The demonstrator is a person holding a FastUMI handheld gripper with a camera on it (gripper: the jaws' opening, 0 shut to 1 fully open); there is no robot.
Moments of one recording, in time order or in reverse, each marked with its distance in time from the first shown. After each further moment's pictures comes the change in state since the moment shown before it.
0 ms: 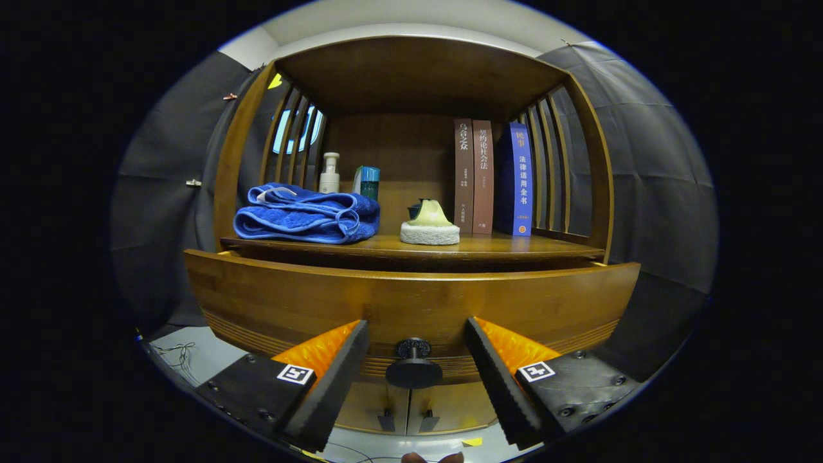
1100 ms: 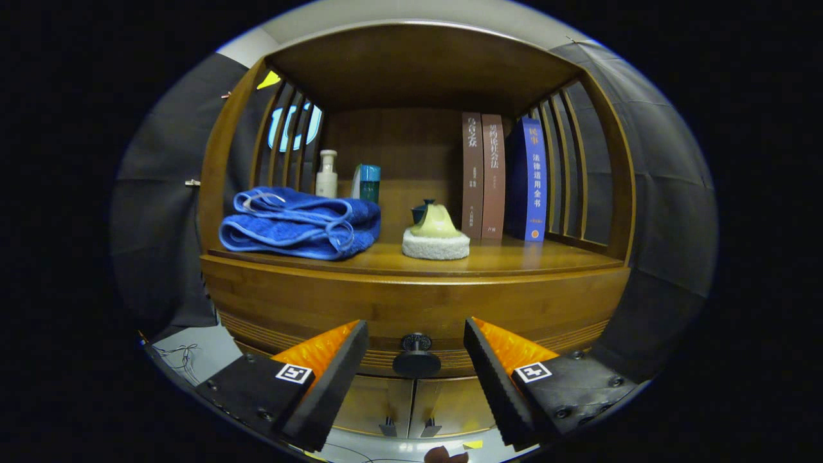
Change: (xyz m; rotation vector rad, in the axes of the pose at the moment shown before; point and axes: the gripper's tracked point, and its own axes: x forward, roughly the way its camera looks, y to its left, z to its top) arm 0.004 0.002 0.028 0.001 0.011 0.041
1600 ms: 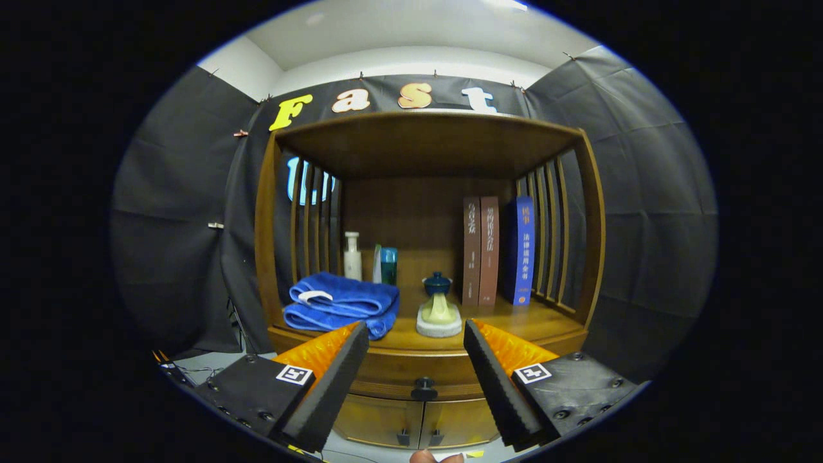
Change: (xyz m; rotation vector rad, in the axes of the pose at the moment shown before) arm -0.085 -0.002 0.147 0.040 -0.148 0.052
